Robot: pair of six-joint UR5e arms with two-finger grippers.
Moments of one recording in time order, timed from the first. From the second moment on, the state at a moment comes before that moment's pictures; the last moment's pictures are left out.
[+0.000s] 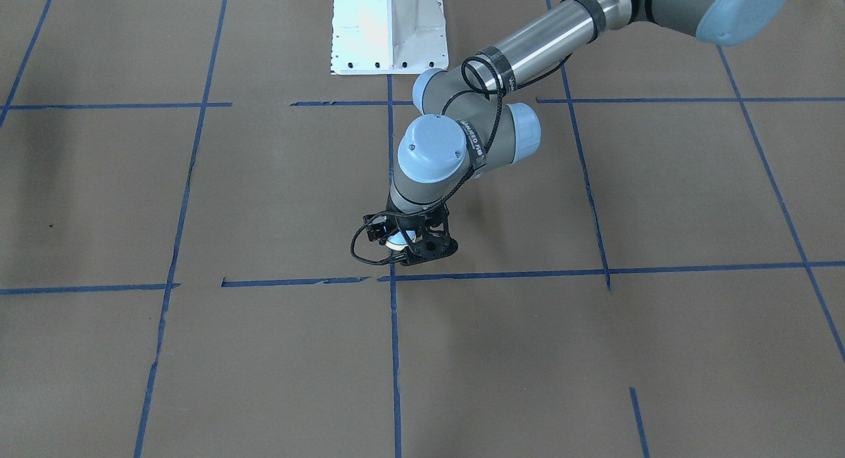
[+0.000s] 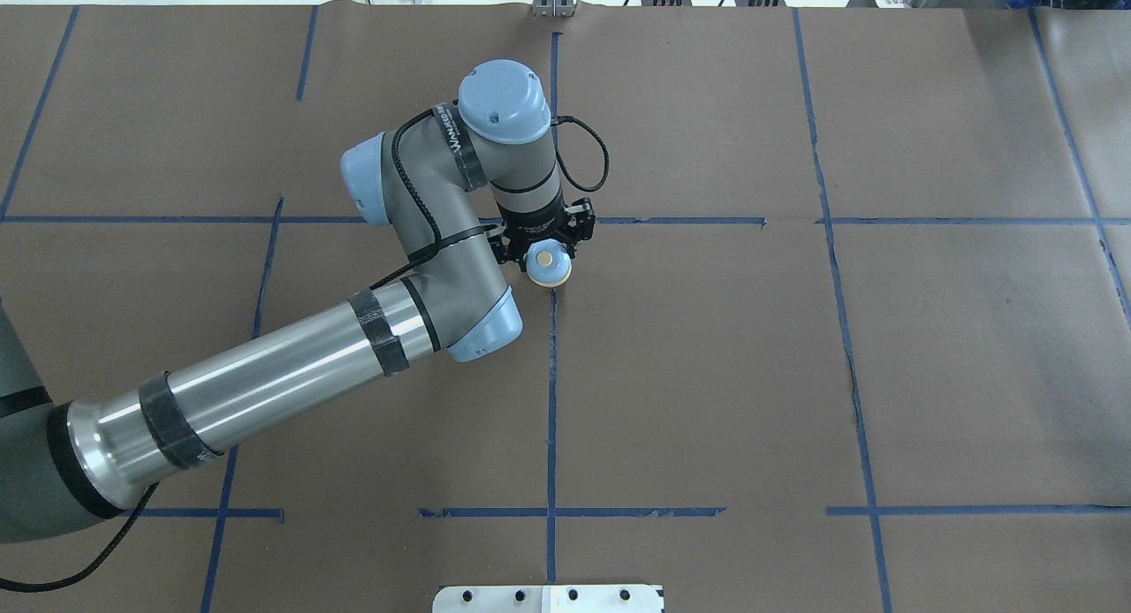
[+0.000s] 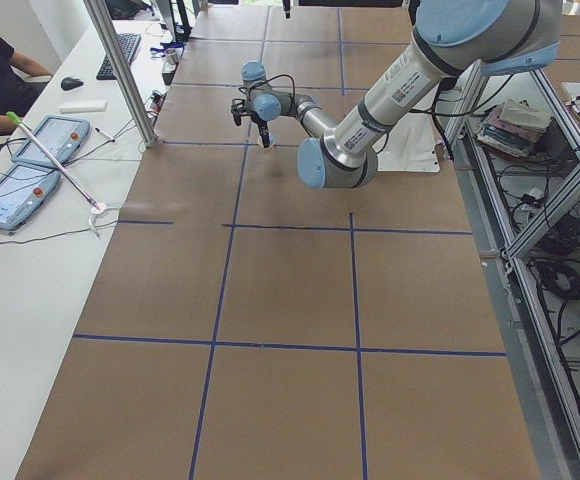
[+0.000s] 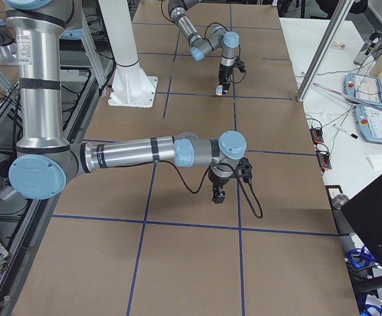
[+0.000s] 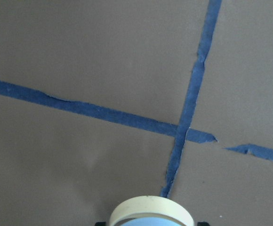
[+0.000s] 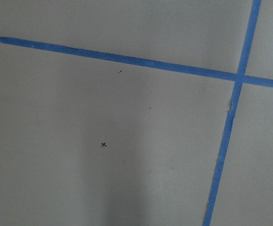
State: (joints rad) left arm -0.61 -2.58 -1.11 -1.79 -2.07 -1.41; right arm 1.40 -1.59 1.73 -1.67 2.40 -0.02
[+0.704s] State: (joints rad) left arm -0.59 -2.62 -1.11 -1.68 -2.06 -1.42; right arm 1.40 -1.59 1.72 -1.67 2.40 -0.02
